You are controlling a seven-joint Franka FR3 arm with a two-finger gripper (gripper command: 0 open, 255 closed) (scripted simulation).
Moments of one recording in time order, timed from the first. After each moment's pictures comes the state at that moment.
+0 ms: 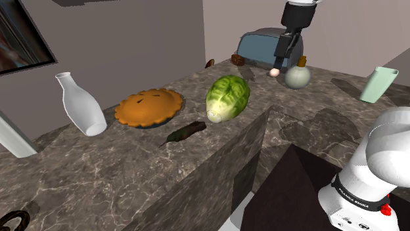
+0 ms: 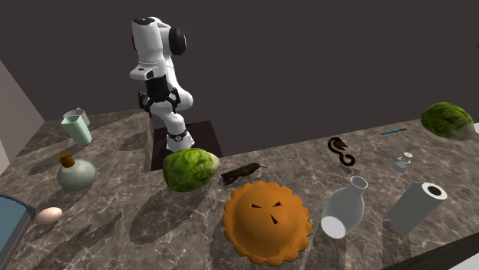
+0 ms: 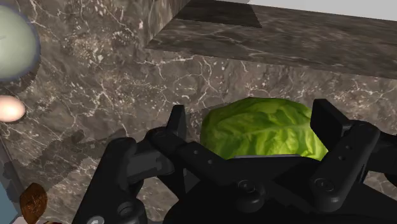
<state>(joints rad) -0.02 -0.78 0.00 -2.32 -0.05 1.65 -0.15</state>
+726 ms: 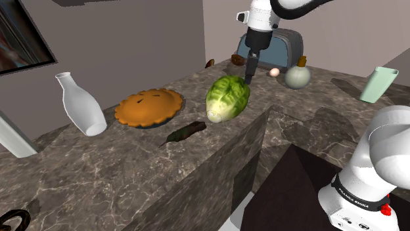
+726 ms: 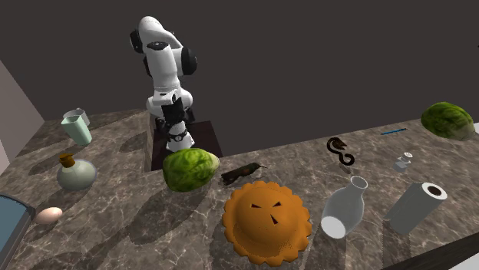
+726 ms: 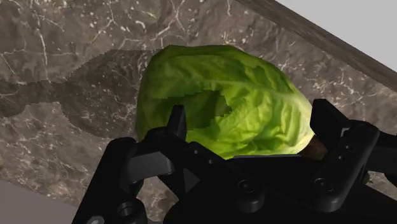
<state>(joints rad) 0.11 -0.55 -0.03 -2.32 -0.02 1.92 -0.41</state>
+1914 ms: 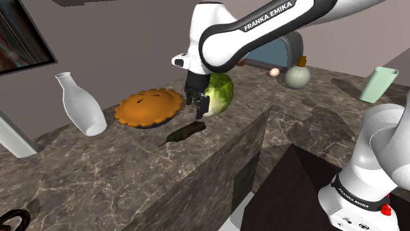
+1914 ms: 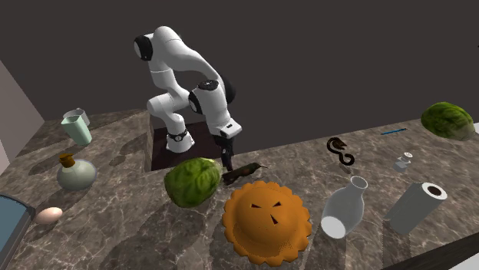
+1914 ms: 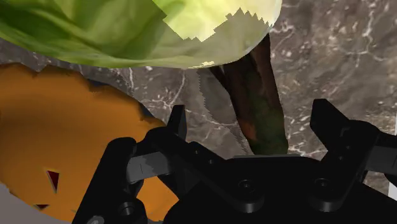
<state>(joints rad) 0.35 -0.08 0.00 -2.15 0.12 2.28 -0.96</state>
